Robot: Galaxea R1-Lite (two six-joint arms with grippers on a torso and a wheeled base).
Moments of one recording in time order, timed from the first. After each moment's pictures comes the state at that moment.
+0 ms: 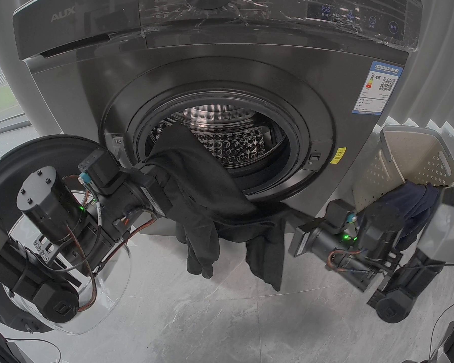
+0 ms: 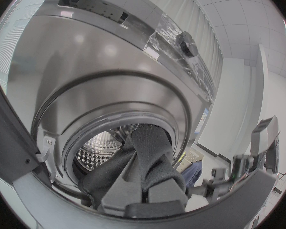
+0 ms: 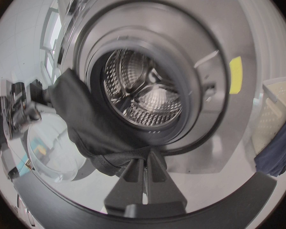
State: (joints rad) left arm -0.55 1.76 -0.51 -1.55 -0.03 -0.16; right arm 0.65 2.03 -0.50 -1.54 -0.10 0.20
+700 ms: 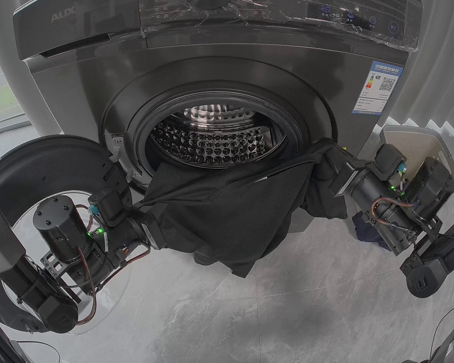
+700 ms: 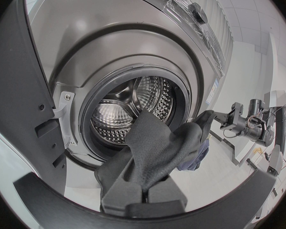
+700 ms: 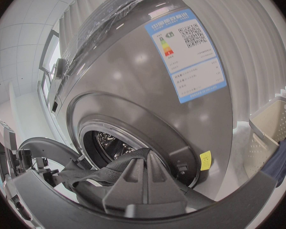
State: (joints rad) left arm -0.50 1.83 -0.37 -1.55 -0.04 -0.15; right arm 0.55 1.80 -0.57 -1.54 -0.12 0.21
